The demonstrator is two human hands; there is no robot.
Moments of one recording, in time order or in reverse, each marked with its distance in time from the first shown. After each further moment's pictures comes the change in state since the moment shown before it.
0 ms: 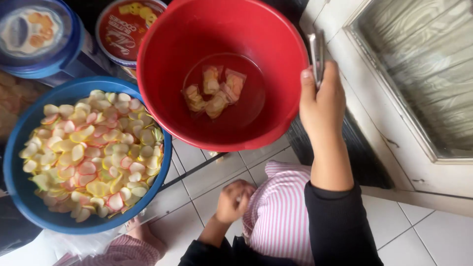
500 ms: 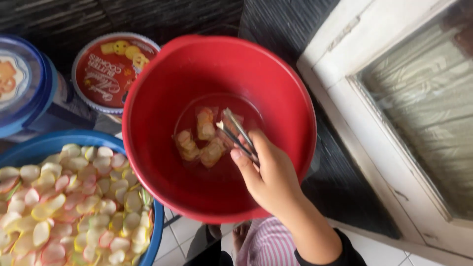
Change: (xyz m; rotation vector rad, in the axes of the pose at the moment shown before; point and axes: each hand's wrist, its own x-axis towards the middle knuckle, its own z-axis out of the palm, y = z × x) left_hand -0.035 -0.335 0.051 0.557 -0.546 -0.894; right_hand -0.006 -0.074 0.059 0.262 -0.322 -0.168
